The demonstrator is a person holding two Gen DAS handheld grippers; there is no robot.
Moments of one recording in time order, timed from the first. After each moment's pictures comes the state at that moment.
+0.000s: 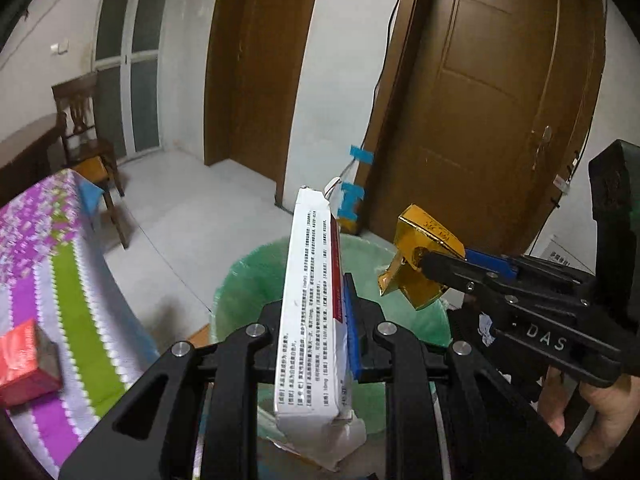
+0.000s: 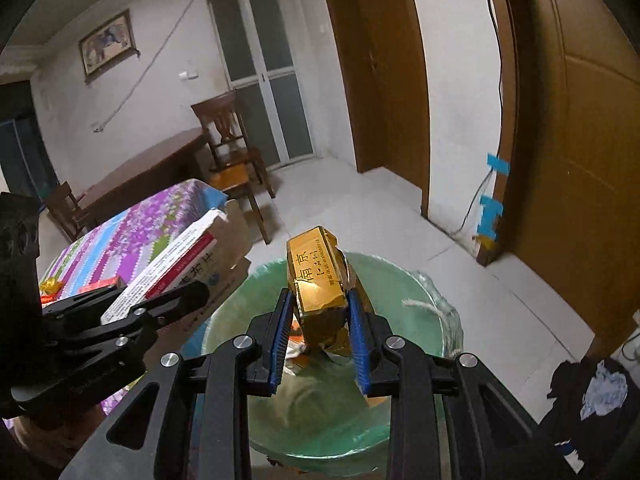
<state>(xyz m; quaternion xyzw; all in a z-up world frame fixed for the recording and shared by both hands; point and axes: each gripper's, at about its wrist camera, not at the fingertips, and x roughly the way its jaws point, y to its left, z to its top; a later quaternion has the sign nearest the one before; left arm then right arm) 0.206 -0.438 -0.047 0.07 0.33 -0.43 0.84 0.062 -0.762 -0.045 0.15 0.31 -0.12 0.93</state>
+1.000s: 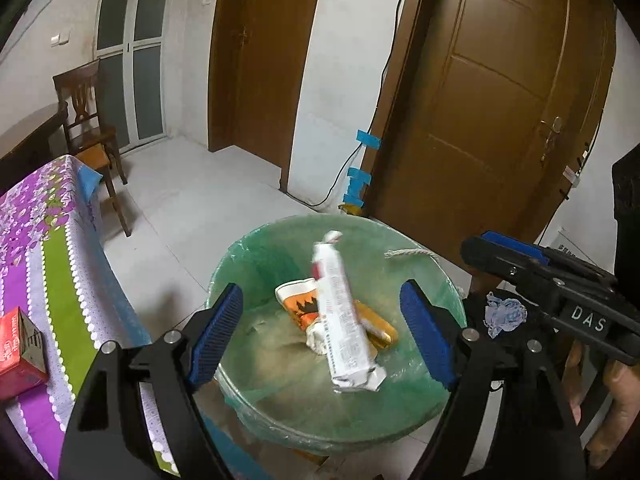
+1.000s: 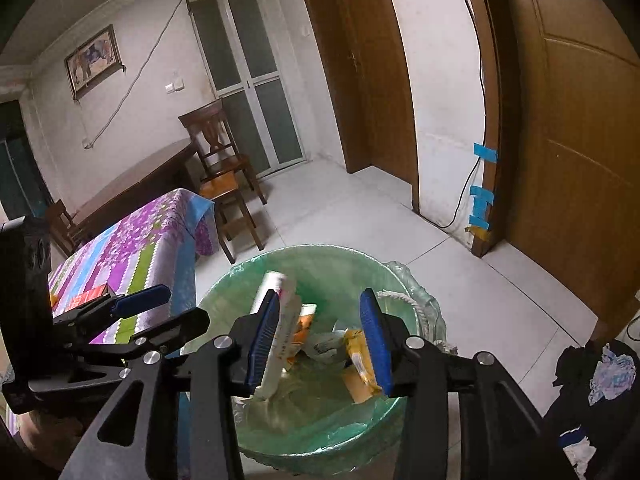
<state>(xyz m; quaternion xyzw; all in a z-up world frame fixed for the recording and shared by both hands) 0.210 -0.442 -0.057 0.08 0.35 -0.42 0.84 0.047 -0.735 -0.048 0.17 0.29 -0.14 0.93</state>
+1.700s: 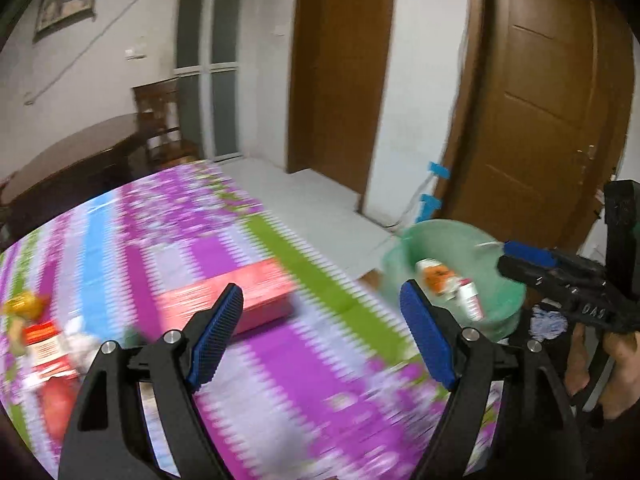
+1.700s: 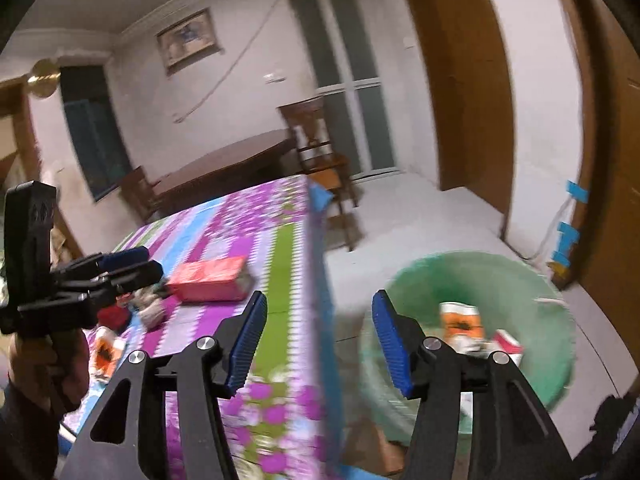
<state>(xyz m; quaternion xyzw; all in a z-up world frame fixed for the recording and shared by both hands) 0.213 -0.199 0.001 0.07 0.31 -0.31 0.90 0.077 -0.548 -0.016 0.12 0.27 0.03 0.96</state>
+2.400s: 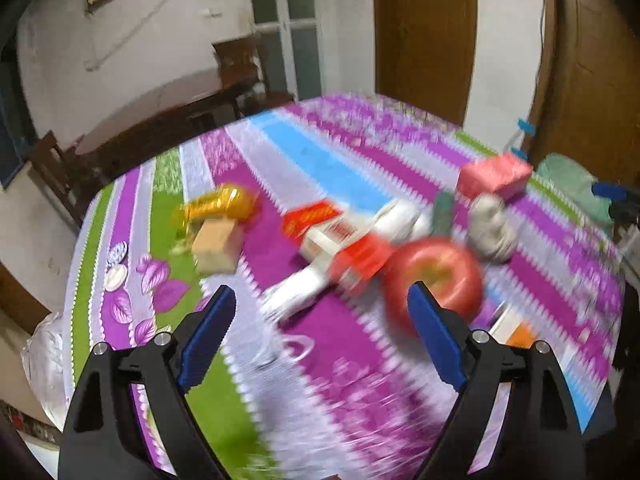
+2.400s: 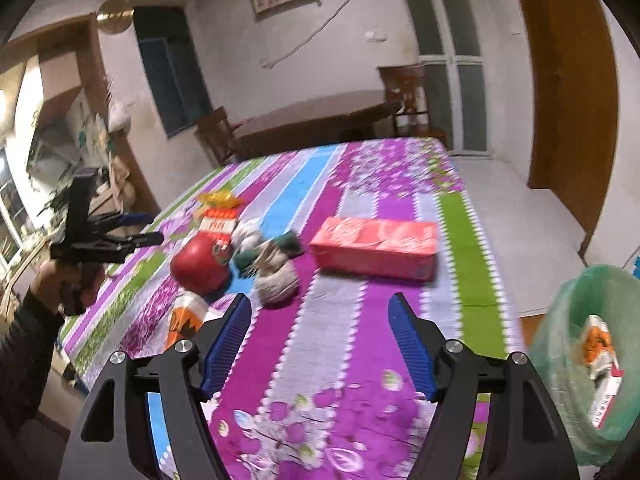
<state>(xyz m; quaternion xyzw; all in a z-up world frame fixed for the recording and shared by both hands) 0.271 0.072 -0.035 0.13 0.38 -0.21 0.89 0.138 -0.364 -0.027 0.06 0.33 0.18 0.92</state>
